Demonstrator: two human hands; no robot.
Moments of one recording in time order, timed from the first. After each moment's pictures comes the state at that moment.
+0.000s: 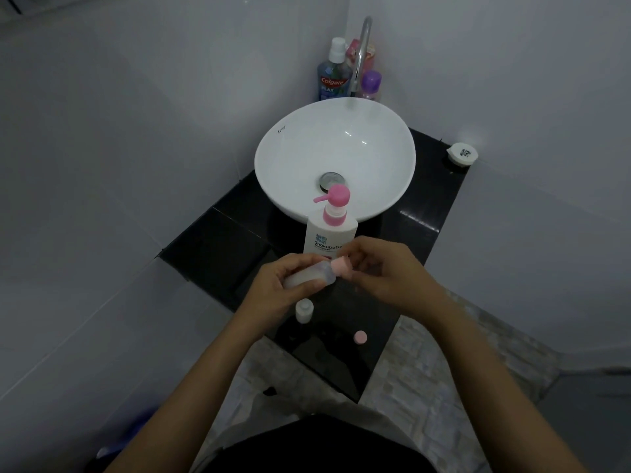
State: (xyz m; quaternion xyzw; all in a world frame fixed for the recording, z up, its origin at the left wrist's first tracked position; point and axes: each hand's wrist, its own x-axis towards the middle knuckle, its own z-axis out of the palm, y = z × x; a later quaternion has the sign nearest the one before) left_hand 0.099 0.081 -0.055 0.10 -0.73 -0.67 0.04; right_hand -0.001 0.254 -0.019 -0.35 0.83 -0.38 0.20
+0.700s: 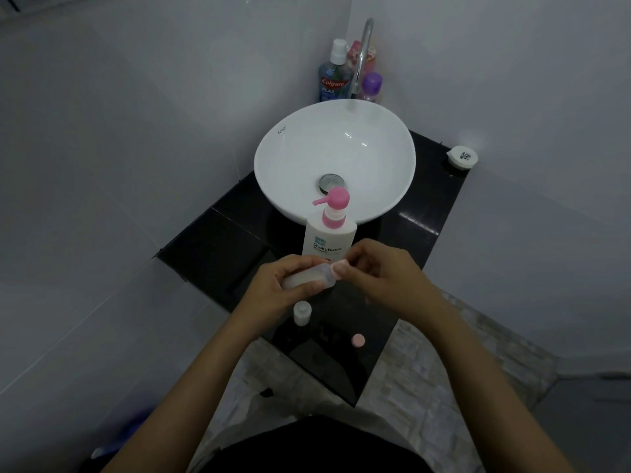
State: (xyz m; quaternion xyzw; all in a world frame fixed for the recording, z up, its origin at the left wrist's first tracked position) left_hand 0.097 0.077 -0.056 0.10 -0.74 -0.67 0.02; right_hand 0.001 0.253 -0.020 -0.30 0.85 -0.39 0.20
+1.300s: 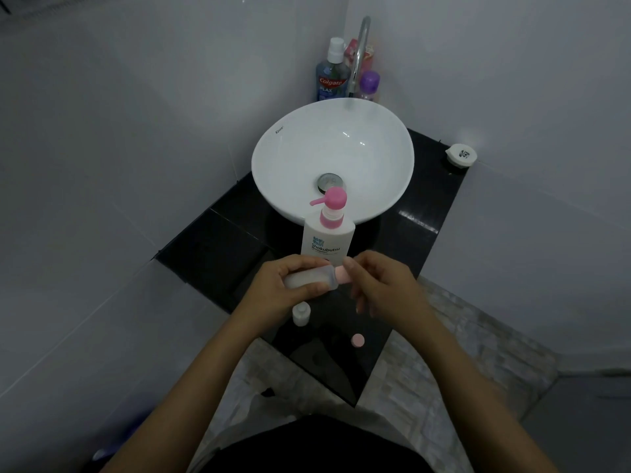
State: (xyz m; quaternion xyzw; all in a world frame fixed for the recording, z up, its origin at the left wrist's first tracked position) left_hand 0.092 0.081 -0.052 0.10 -0.75 -0.66 0.02; right_hand 0.014 0.254 -0.036 -0.20 0.81 -0.51 0.22
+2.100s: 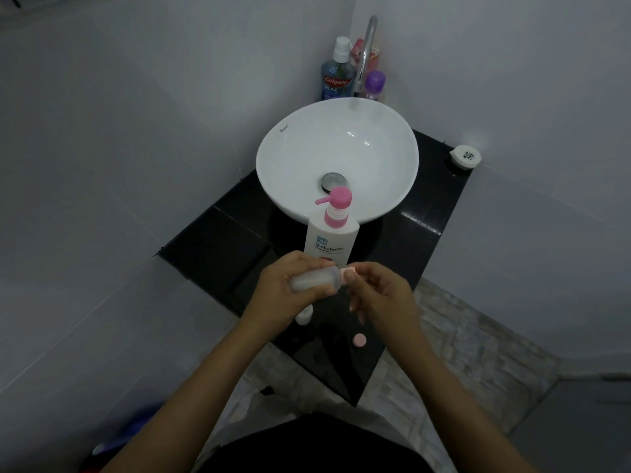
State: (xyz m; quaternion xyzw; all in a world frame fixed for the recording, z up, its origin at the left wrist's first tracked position) left_hand 0.094 0.087 -0.063 0.09 -0.78 -0.61 0.09; right_hand 0.037 0.249 -0.050 -0.12 0.77 -0.60 0.19
